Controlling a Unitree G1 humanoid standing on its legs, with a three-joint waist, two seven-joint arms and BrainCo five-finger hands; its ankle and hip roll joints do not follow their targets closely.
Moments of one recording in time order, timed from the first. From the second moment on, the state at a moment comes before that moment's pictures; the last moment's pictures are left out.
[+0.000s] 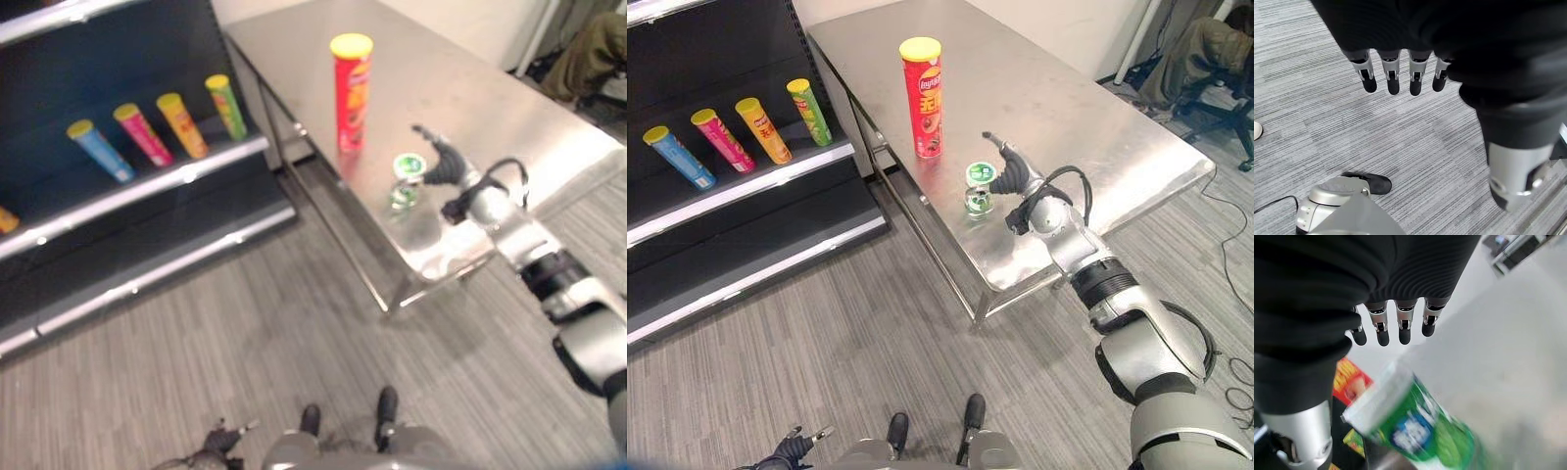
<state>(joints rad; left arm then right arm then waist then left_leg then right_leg) 0.08 0.23 -0.12 1.14 -0.22 -0.08 0.16 -0.92 -0.62 0.59 0.62 0.02 -0.03 -0.07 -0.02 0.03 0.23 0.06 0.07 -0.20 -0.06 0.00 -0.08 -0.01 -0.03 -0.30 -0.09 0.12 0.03</state>
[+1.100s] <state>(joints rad) 0.09 0.23 -0.12 1.17 -0.22 -0.08 0.17 -0.92 -0.48 0.58 0.78 0.04 0.02 -0.08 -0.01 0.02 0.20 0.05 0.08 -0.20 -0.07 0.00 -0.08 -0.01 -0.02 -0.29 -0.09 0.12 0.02</state>
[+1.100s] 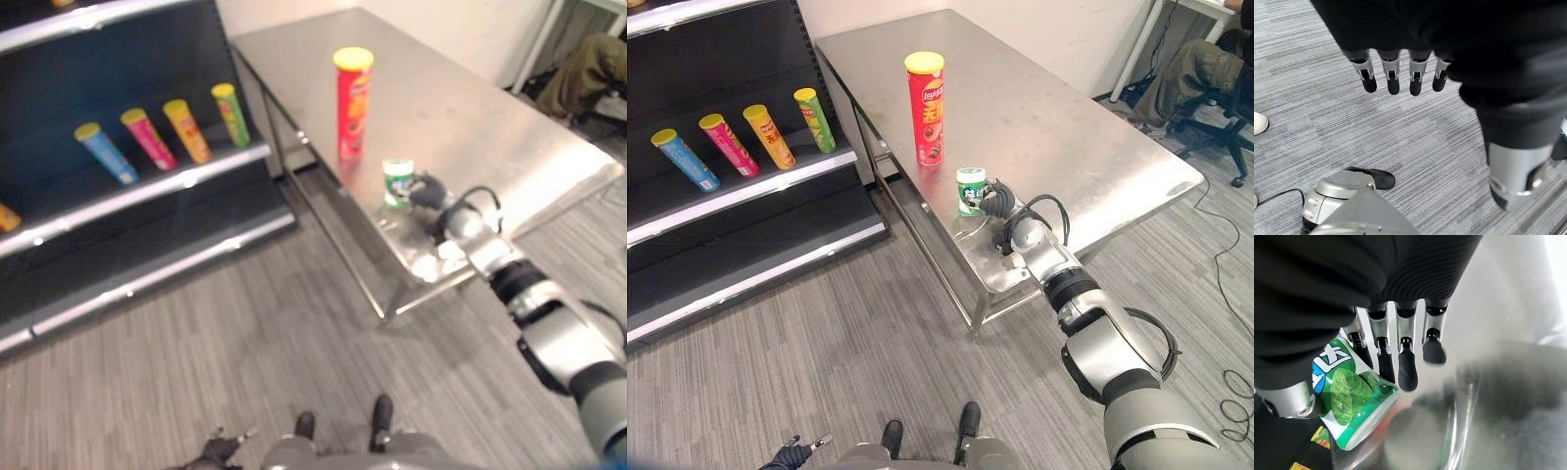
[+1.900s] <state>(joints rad) 0.07 0.19 -0.07 1.13 -0.22 -0.07 0.20 -0.73 -0.64 0.46 0.00 0.30 -0.12 -0.08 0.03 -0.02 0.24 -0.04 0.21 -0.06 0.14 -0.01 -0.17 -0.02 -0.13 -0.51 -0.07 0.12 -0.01</state>
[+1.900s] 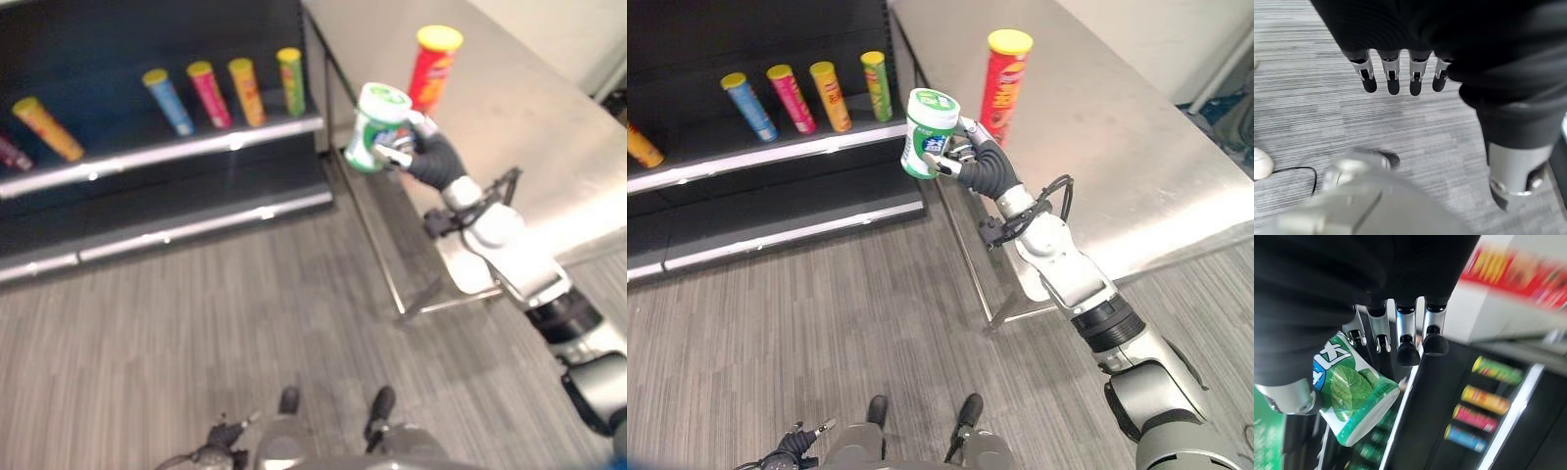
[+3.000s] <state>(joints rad) 0.15 0.20 -0.04 1.17 -0.22 -0.08 0.19 -1.02 -0.72 0.58 0.27 0.17 -0.07 -0.10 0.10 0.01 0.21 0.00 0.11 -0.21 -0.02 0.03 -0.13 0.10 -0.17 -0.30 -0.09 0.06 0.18</state>
